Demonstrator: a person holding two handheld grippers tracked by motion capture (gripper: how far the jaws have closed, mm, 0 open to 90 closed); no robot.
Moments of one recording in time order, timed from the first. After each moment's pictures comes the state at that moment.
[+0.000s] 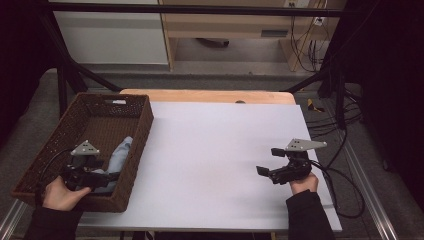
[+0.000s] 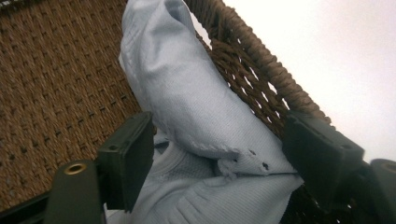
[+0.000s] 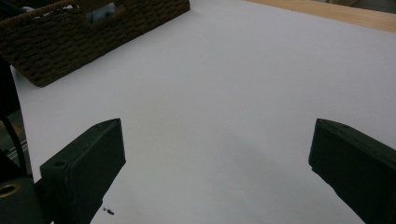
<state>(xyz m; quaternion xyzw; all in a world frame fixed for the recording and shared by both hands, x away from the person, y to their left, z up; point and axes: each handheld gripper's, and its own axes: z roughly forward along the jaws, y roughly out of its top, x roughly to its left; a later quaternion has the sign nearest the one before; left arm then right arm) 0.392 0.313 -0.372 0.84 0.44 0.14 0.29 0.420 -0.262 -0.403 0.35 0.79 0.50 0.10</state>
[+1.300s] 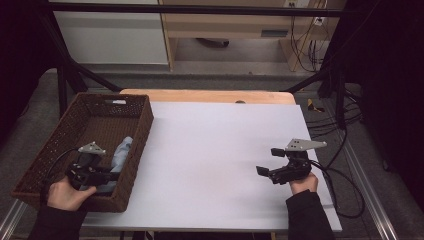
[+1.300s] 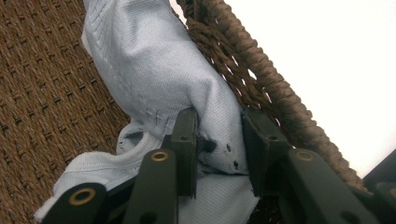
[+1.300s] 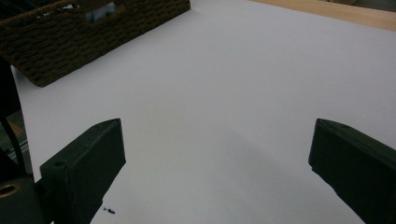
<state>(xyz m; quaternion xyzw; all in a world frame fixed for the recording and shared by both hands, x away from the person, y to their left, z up) 0.397 0.304 -0.374 0.85 0.44 0.09 0.27 0.420 -0.262 -0.404 0.35 0.79 0.50 0.09</state>
